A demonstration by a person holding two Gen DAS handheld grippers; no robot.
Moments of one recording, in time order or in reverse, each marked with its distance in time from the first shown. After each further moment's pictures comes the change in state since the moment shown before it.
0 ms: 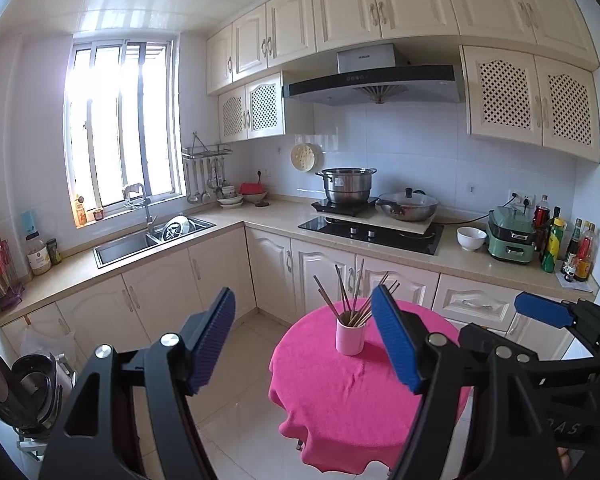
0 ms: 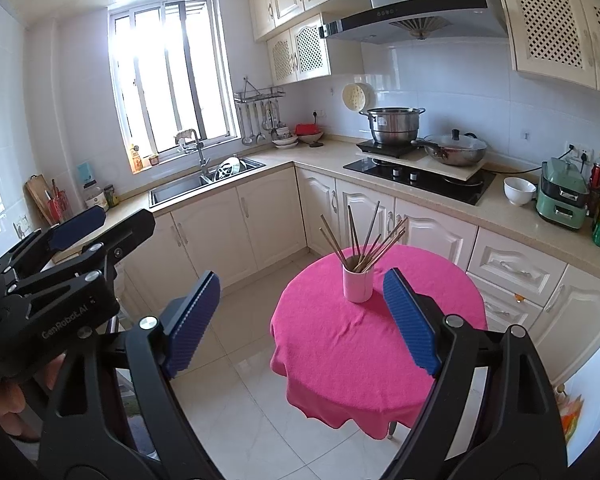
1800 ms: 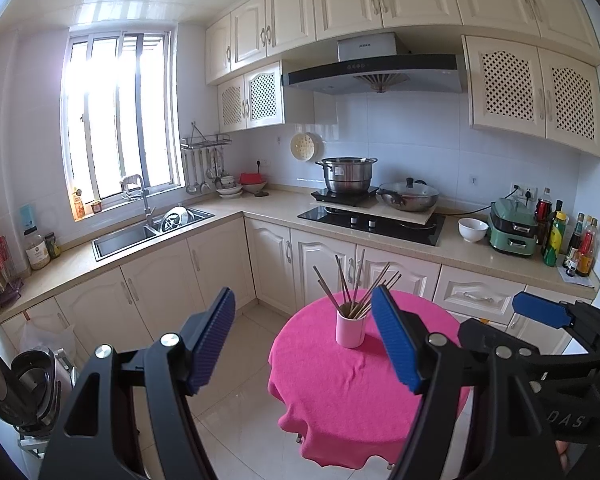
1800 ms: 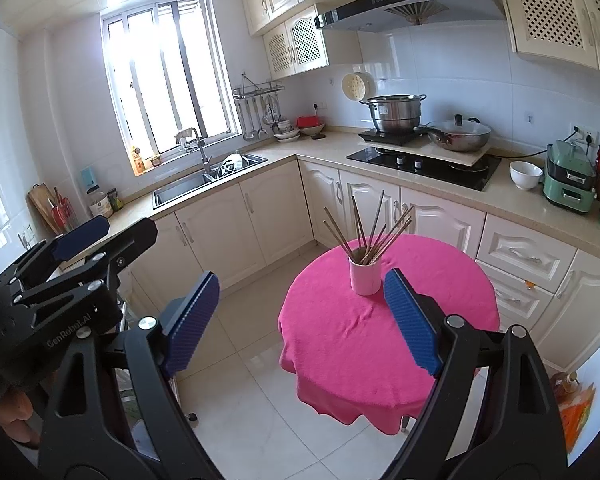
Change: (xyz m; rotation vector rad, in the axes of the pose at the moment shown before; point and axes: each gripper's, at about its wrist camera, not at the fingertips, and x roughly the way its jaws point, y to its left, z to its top) left arm 0.018 0.004 -0.004 0.004 0.037 -0.007; right arm 0.009 0.002 -0.006 0.048 0.021 0.017
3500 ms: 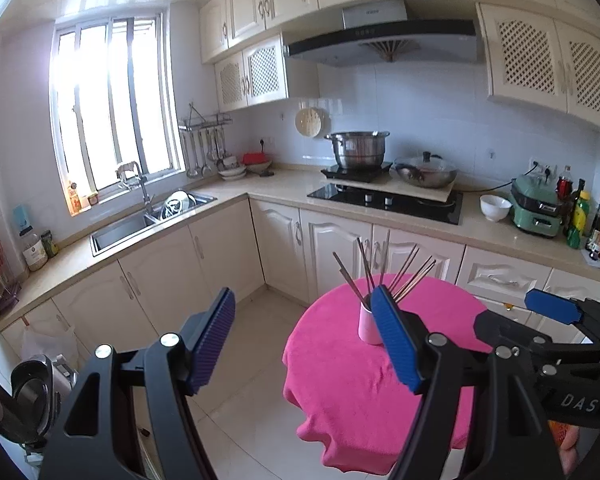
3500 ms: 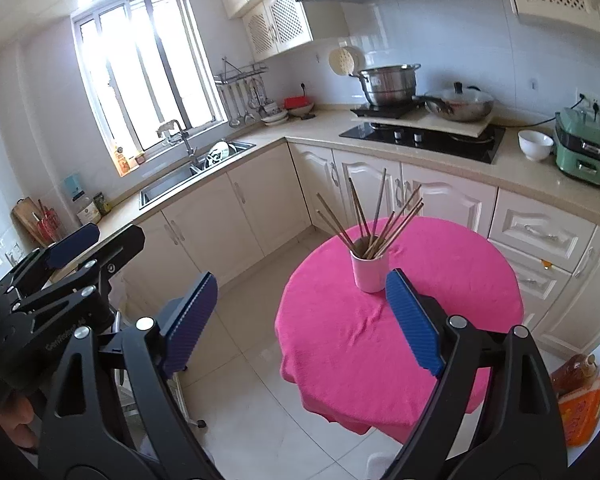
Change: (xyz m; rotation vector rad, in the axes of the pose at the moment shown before) left arm 0.114 0.010 -0.002 0.031 0.093 0.034; right arm 0.105 -0.024 0.013 0.091 0.078 -0.016
